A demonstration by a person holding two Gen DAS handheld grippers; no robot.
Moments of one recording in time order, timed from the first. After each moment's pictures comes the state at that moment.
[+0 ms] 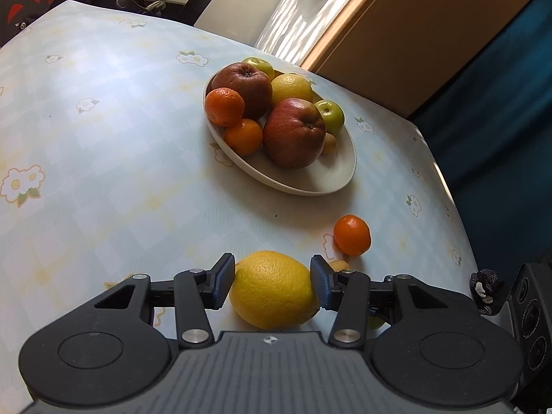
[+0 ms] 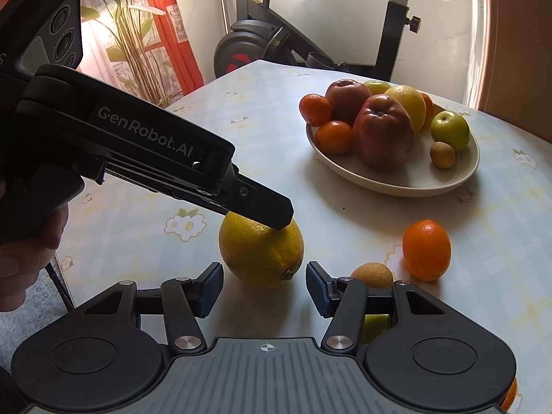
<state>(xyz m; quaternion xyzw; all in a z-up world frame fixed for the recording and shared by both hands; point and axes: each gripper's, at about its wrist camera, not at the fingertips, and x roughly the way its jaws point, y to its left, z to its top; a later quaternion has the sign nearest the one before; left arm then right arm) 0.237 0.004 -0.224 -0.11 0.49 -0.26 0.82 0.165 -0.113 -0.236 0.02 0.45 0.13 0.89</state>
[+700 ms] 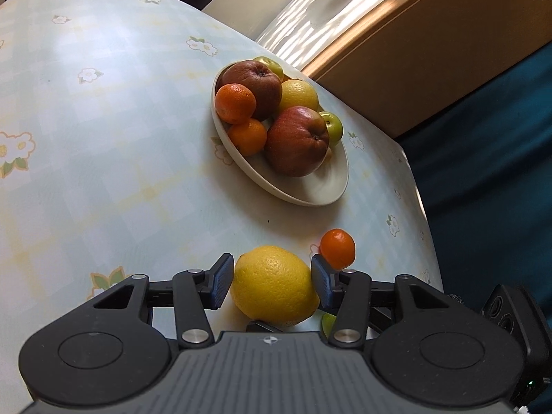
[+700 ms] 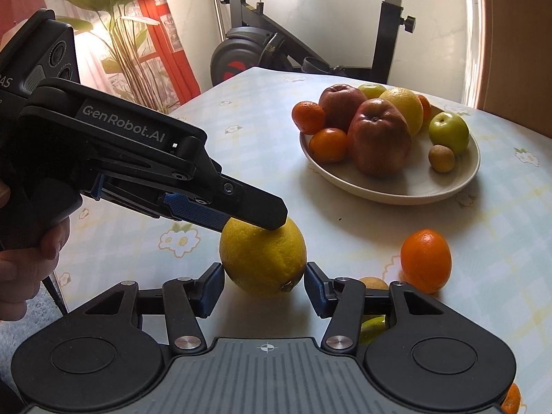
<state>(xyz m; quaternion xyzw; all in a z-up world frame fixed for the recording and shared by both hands) 0.248 0.019 -0.235 -0.19 0.49 -0.28 0.80 0.172 -0.122 -0.236 0.04 0.43 0.13 0.89</state>
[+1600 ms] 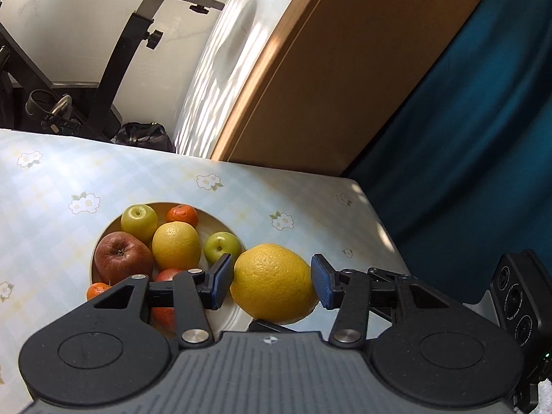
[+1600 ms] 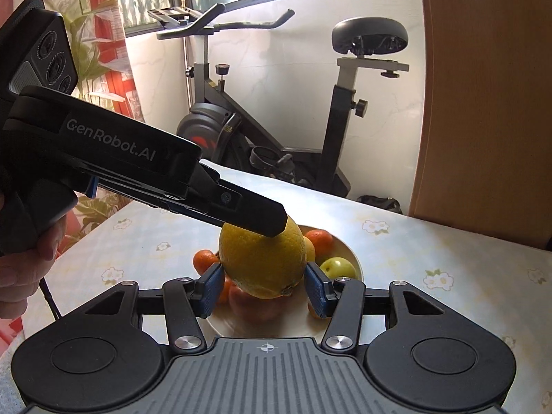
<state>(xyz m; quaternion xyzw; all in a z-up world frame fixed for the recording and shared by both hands) 0.320 -0.097 -0.136 -0.08 0.42 -0.34 0.84 0.235 -0.225 -0.142 0.02 0.35 0.09 0.93</state>
